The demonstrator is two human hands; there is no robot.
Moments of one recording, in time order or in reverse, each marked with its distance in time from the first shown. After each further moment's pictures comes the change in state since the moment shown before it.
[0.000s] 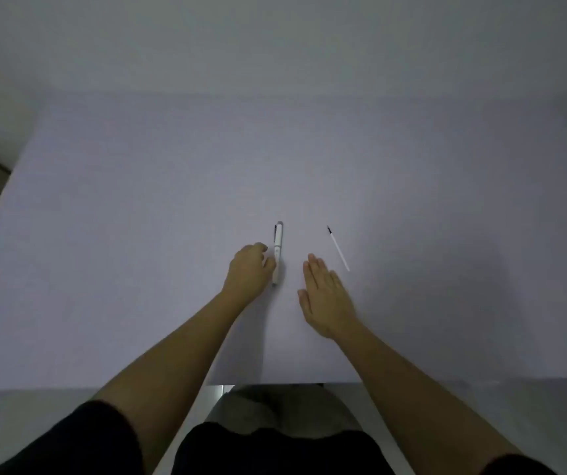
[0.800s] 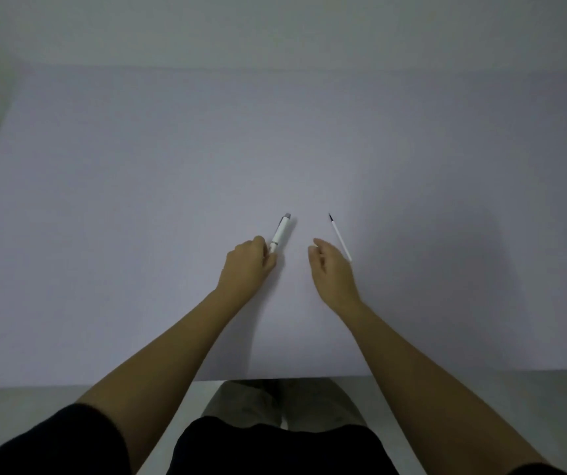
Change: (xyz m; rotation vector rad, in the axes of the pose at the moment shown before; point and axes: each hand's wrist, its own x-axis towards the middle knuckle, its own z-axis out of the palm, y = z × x) left_hand -0.002 -0.003 0.000 0.163 -0.032 0.103; right_hand 0.021 -0.004 -0.025 0.703 0.253 0.284
